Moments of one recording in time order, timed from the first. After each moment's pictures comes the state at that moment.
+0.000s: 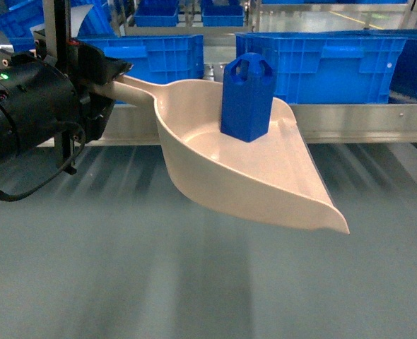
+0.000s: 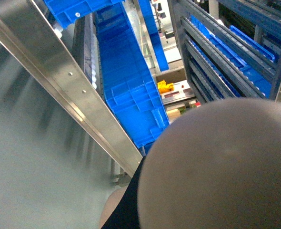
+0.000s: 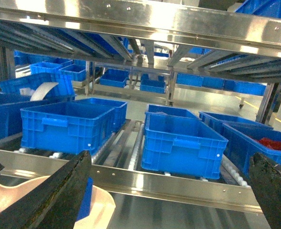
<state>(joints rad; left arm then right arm) -0.26 1.83 0.72 1.14 0.06 -1.28 0.50 0.75 0.49 0.54 0.39 -0.23</state>
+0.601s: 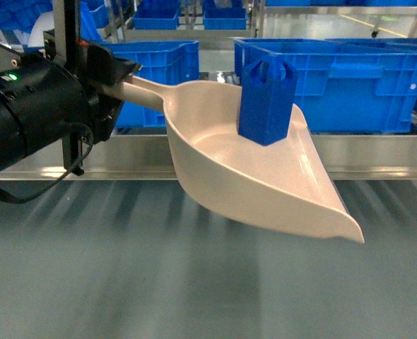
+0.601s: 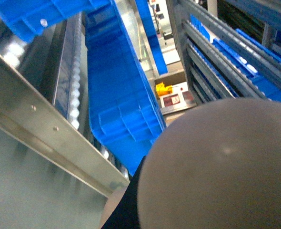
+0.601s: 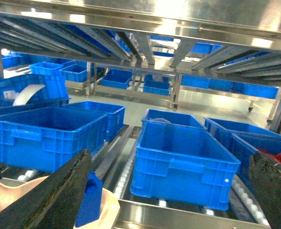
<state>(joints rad) -0.27 1.83 0.72 1.15 0.06 -1.28 0.50 0.76 0.49 0.54 0.39 -0.23</state>
